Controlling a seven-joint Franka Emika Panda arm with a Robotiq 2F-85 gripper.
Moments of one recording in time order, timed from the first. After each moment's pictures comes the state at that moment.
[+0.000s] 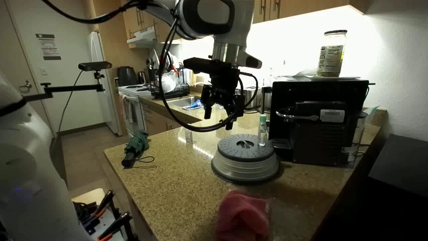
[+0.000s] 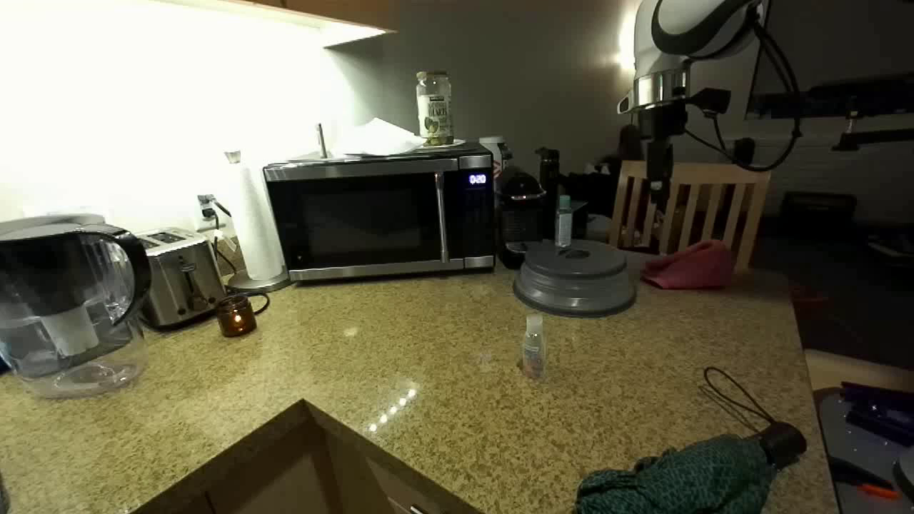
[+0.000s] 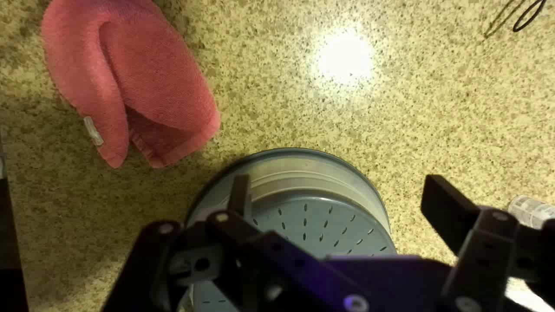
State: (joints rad) arm -0.07 -0.20 -0.28 -2.16 0.00 1.80 -0.35
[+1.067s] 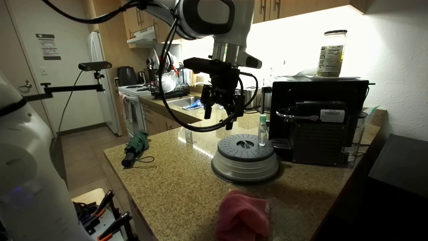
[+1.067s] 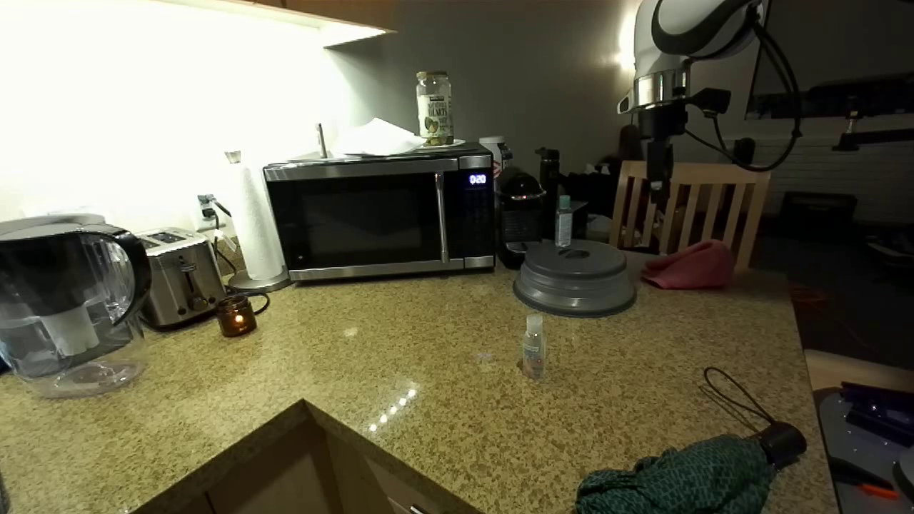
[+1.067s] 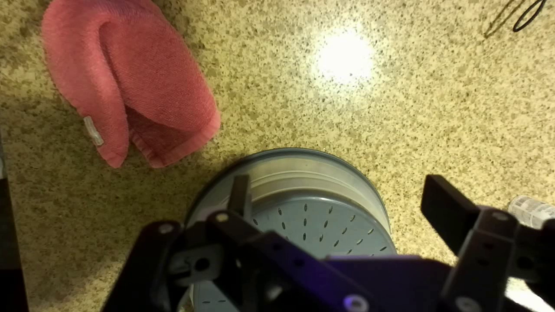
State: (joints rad) arm -0.07 -0.20 -0.28 -2.16 0.00 1.80 -0.35
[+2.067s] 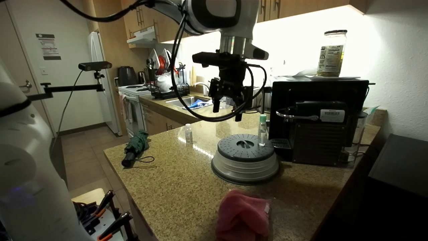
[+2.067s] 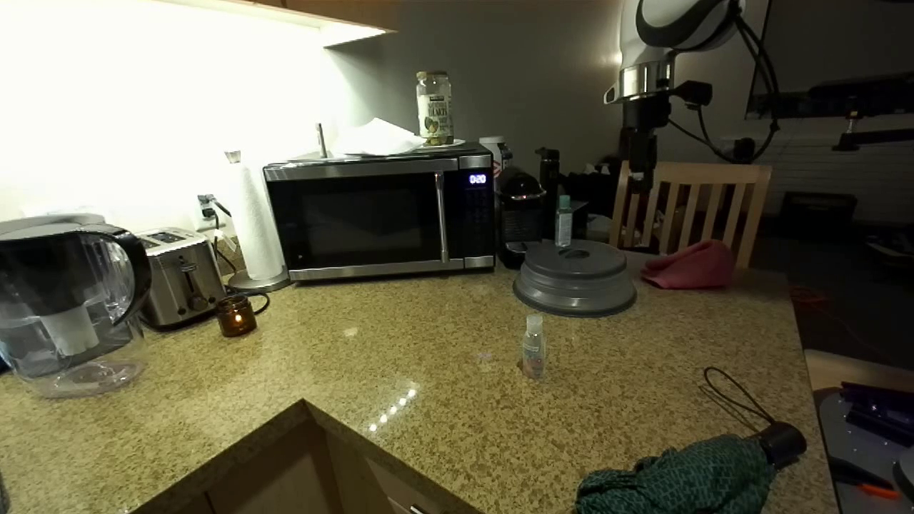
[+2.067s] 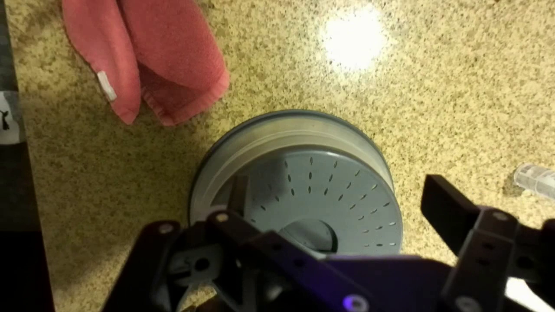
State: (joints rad) arm -0.08 -0.13 -0.26 -2.05 0.01 1.80 -0.34
